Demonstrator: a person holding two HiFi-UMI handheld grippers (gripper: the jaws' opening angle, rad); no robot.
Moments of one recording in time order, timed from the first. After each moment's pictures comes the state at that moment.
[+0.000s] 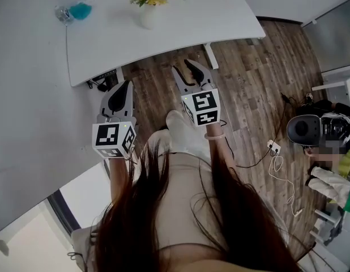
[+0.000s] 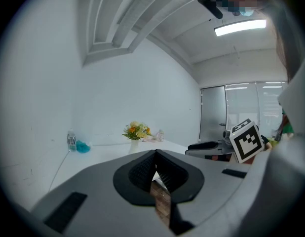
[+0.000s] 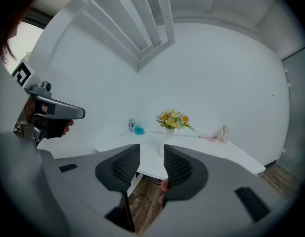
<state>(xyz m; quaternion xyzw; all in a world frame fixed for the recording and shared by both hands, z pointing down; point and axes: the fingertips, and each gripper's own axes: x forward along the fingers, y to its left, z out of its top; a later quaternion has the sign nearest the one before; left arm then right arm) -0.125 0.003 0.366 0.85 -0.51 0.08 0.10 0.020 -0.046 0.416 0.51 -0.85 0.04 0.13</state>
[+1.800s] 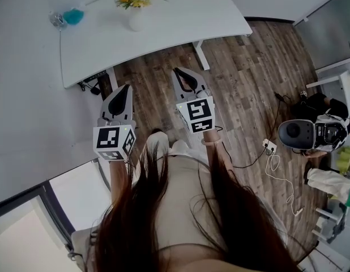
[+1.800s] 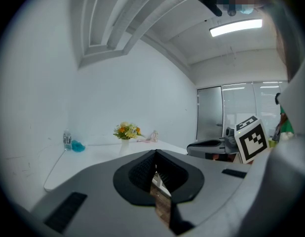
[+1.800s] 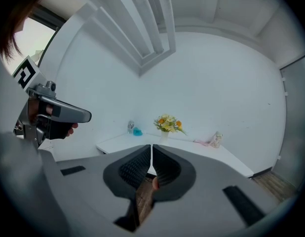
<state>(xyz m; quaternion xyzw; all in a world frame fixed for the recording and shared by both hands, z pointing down) -0.078 0.046 0.367 0.85 -0.51 0.08 0.10 0.057 0.008 0.402 0.52 -0.85 0.00 0.12</state>
